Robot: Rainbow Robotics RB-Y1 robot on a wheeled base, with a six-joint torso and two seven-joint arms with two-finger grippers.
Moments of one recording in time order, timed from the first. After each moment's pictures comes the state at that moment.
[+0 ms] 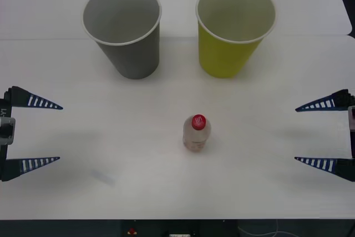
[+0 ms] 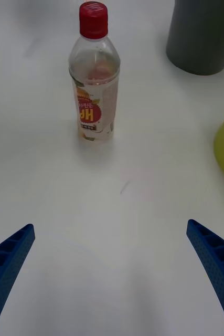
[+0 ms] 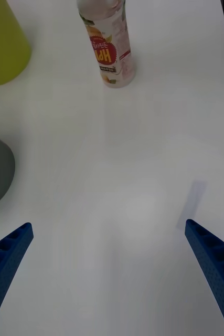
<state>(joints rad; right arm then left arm) 0.21 -1.09 -0.18 -1.94 1.25 -1.13 -0.04 0.26 1.13 0.26 -2.01 -1.31 -1.13 -0.09</state>
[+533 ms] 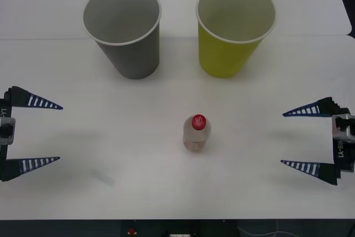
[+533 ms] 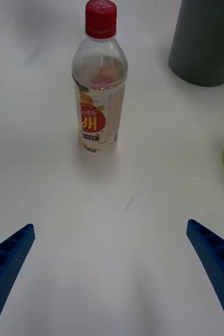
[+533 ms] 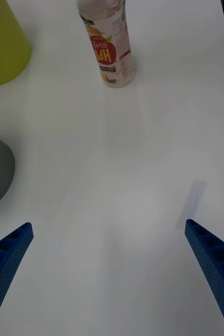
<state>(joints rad) 0.18 -1.01 -0.09 -1.88 1.25 -1.09 0.07 0.26 1.13 0.26 -2.01 -1.31 -1.13 -0.09</state>
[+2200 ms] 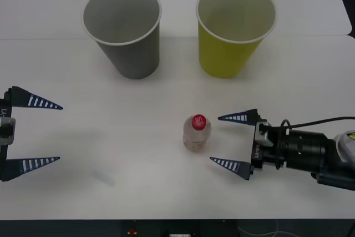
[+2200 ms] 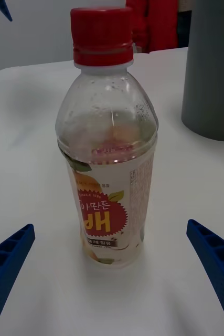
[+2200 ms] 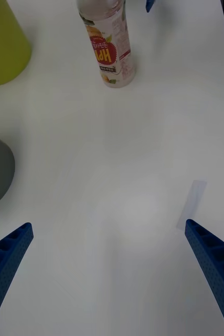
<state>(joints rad) -0.07 -0.53 0.15 -1.50 1.28 -1.09 0.29 0.26 1.13 0.26 -2.01 -1.31 -1.13 -0.09</state>
